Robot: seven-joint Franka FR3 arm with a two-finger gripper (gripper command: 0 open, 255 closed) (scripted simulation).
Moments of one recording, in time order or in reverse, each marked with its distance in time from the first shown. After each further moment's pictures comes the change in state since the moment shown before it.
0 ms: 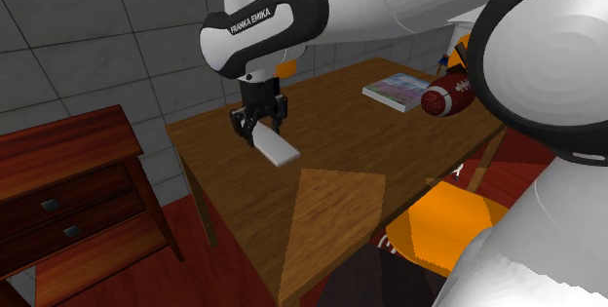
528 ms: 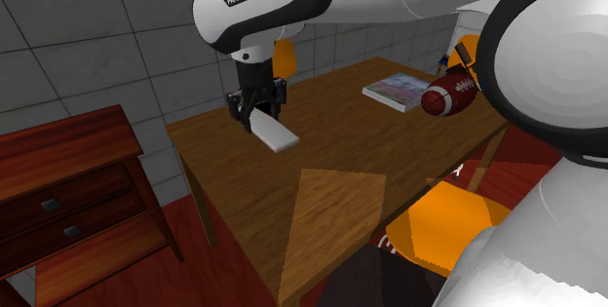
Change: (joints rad) arm 0.001 -0.016 0.002 0.088 -0.001 -0.104 0.002
